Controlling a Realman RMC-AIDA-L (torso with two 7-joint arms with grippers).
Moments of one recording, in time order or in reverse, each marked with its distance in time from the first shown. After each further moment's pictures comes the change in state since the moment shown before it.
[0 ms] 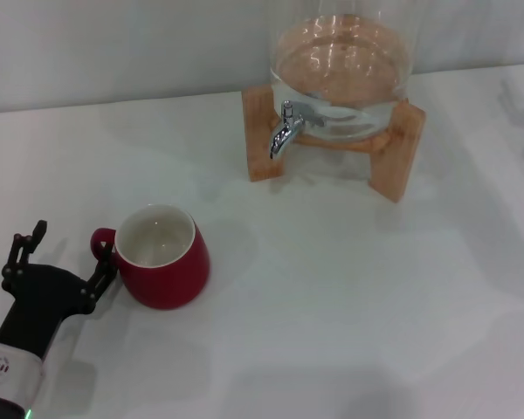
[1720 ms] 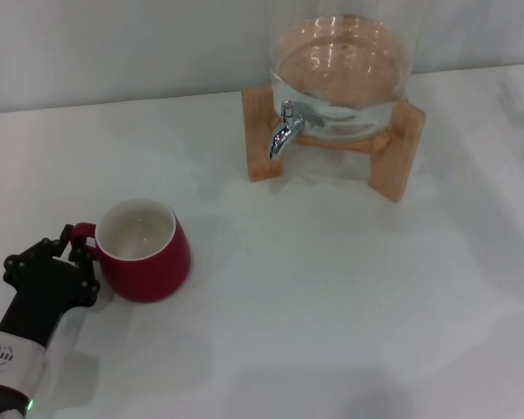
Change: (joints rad) left arm -0.020 -0.005 -0.010 -0.009 -0.007 0.016 0.008; right arm 0.000 0.000 0.000 0.007 -0.005 -0.007 -0.001
